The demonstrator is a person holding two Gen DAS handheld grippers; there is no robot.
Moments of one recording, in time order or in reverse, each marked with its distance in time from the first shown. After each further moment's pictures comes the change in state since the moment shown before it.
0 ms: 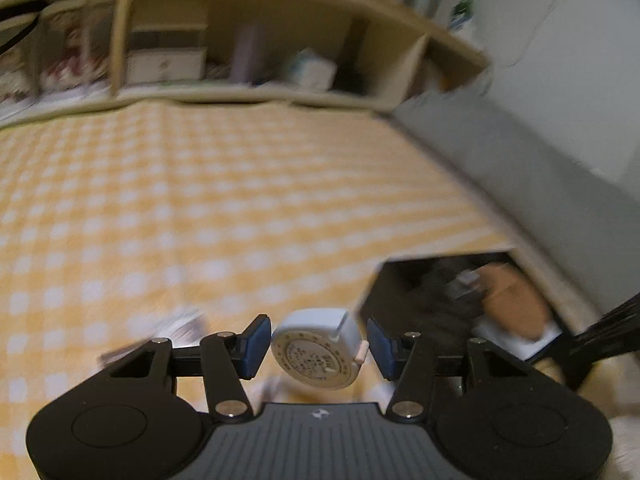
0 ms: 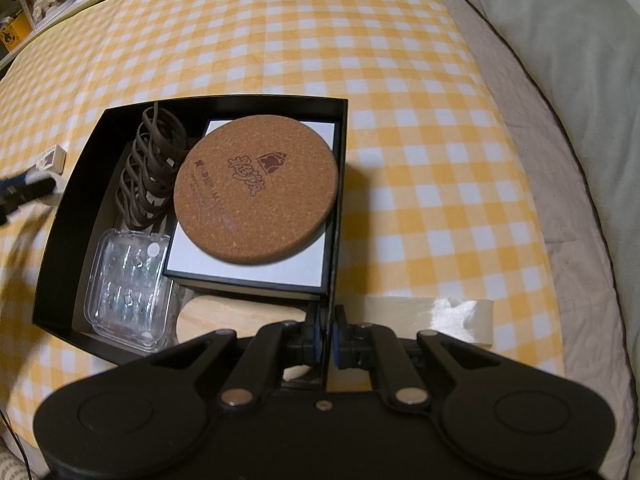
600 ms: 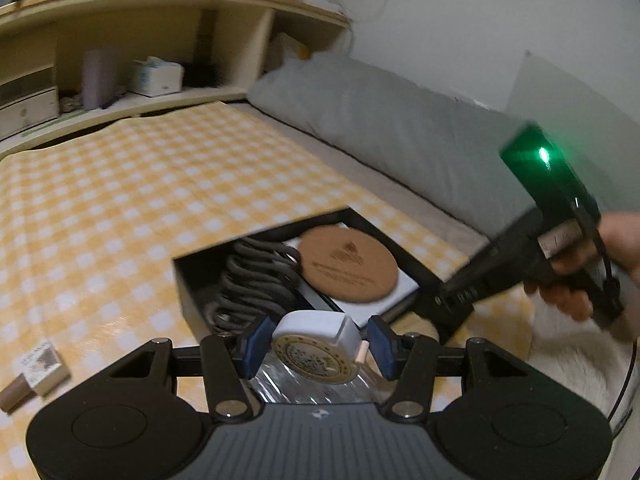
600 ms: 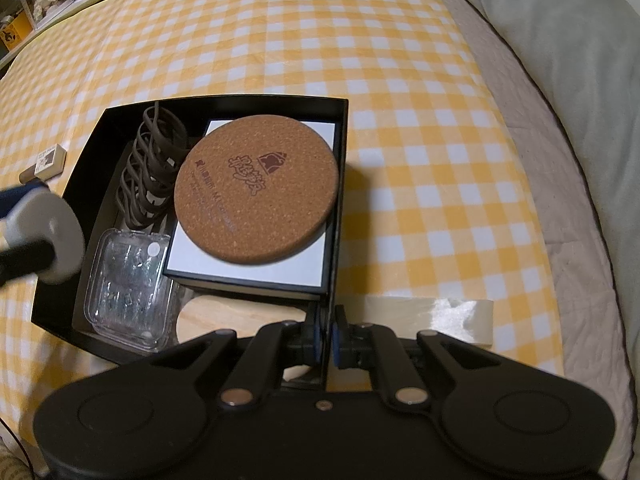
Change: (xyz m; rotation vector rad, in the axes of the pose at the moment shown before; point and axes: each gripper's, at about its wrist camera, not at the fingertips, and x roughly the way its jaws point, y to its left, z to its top) left arm 0.002 -0.102 -0.021 0.251 0.074 -0.228; right arm 0.000 0.000 0.000 -0.002 0.000 -0.002
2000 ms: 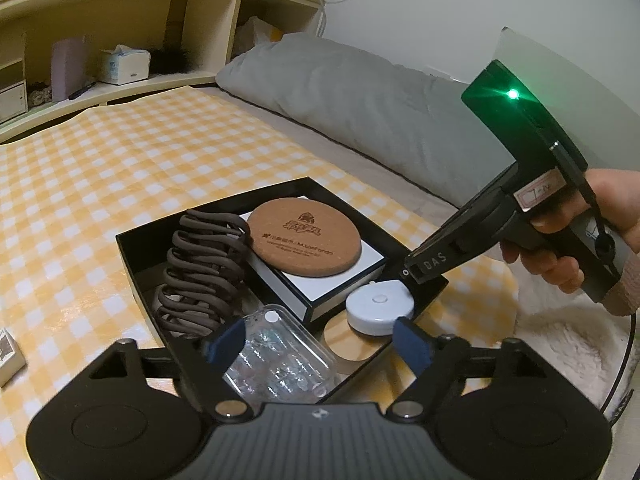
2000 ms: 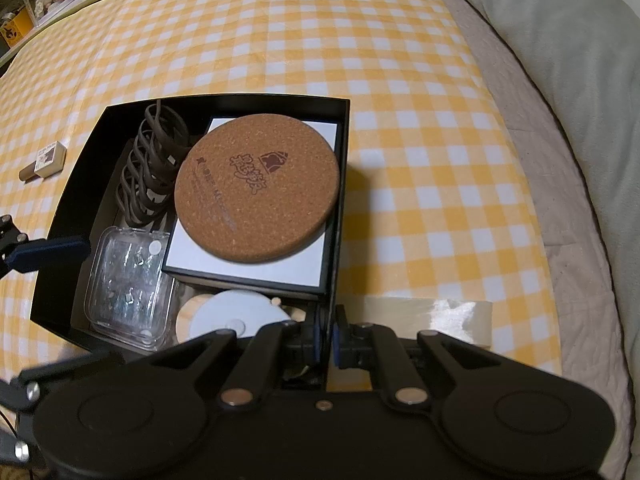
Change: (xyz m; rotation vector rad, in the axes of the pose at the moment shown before) left arm 0.017 -0.022 -0.013 0.026 0.032 -0.056; right arm 0.000 0.001 0.000 -0.006 -0.001 -0.005
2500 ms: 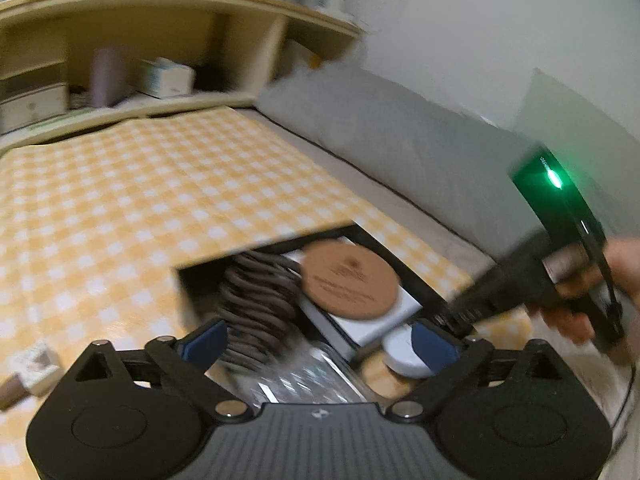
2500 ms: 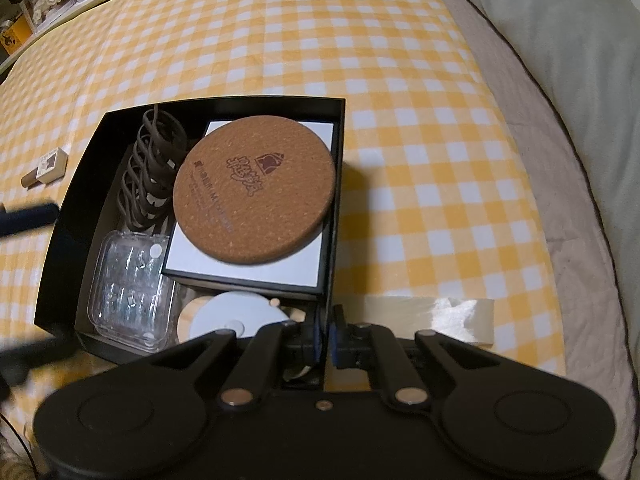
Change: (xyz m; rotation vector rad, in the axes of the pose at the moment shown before) left arm -0.025 0.033 0.020 -0.098 -0.085 0.075; right arm 0.000 -0.004 0.000 0.014 0.000 0.010
